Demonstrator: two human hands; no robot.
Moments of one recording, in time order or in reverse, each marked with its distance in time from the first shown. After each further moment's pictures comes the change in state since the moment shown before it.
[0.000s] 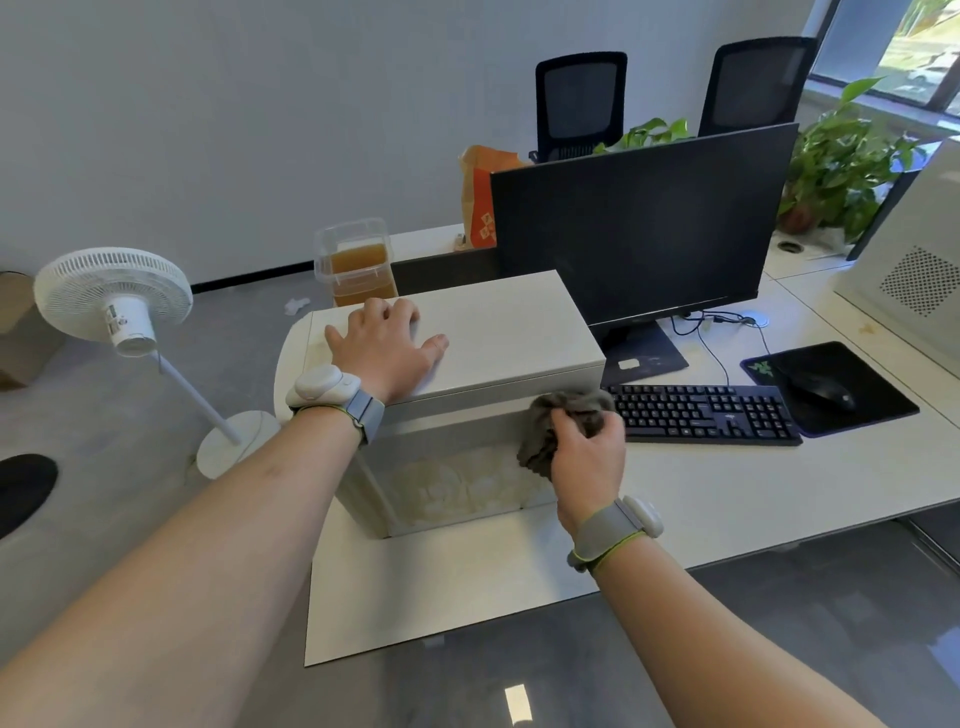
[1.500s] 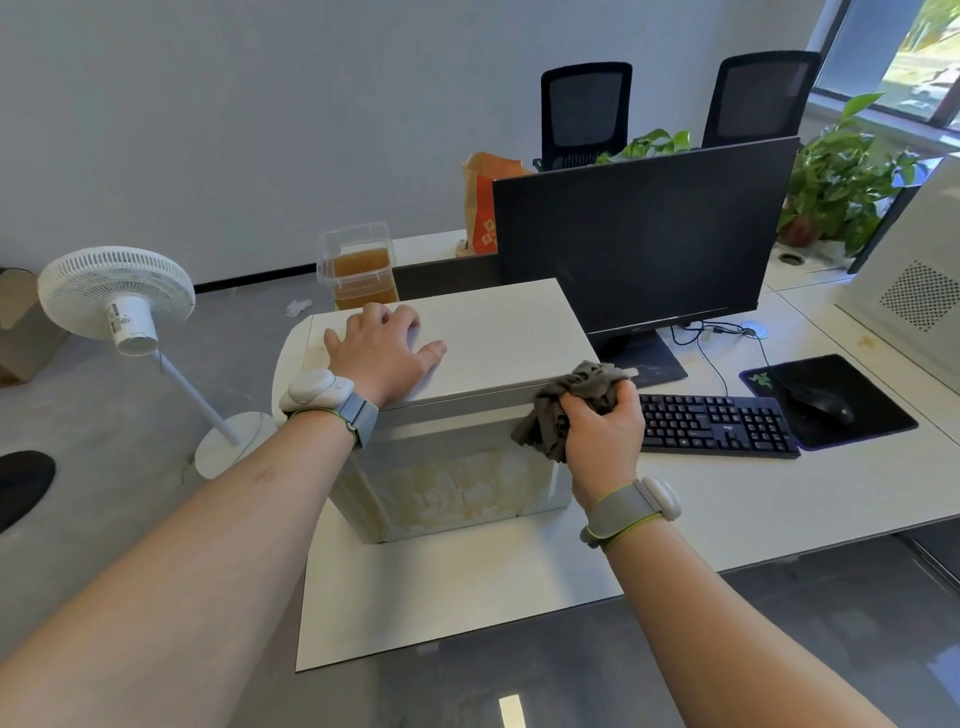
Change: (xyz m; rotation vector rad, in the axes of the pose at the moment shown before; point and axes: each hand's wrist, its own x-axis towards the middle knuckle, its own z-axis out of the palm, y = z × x) left_hand -0.002 -0.002 0.001 -0.015 -0.004 0.021; right_hand 0.019 -0.030 -0.004 0.091 -0.060 -0.147
